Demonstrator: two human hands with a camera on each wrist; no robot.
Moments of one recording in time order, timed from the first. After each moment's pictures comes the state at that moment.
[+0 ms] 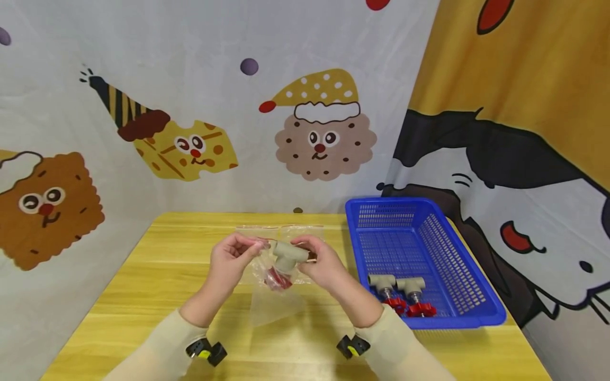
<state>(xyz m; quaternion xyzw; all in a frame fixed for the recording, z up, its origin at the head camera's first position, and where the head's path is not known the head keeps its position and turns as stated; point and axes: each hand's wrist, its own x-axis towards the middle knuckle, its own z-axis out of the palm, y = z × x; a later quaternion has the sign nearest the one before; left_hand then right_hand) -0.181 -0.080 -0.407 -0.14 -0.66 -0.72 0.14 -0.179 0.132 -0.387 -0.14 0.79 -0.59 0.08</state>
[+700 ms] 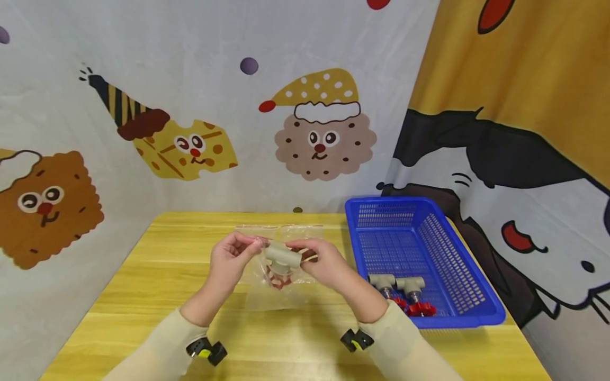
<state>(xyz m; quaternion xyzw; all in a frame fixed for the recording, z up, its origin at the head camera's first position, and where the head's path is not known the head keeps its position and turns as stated) -0.182 -0.079 -0.408 -0.13 -0.66 -0.73 0.13 -0.182 0.138 -0.377 -0.19 0.84 -0.50 0.09</state>
